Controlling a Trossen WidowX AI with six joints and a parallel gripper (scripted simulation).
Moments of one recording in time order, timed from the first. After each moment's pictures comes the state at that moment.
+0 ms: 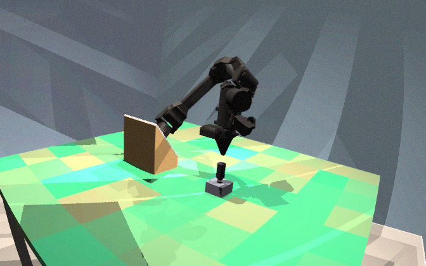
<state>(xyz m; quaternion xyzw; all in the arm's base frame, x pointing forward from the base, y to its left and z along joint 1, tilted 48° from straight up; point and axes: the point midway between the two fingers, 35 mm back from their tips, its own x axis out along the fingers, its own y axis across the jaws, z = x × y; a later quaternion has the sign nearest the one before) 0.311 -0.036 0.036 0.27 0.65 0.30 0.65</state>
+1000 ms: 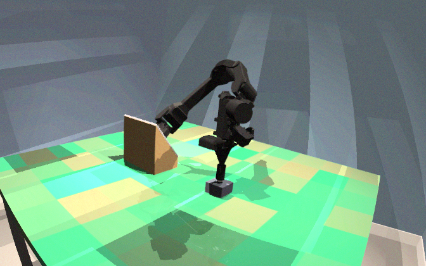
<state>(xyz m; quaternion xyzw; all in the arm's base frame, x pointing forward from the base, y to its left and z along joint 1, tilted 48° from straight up) 0.310 -0.012 0.015 0.27 0.65 0.30 0.65</state>
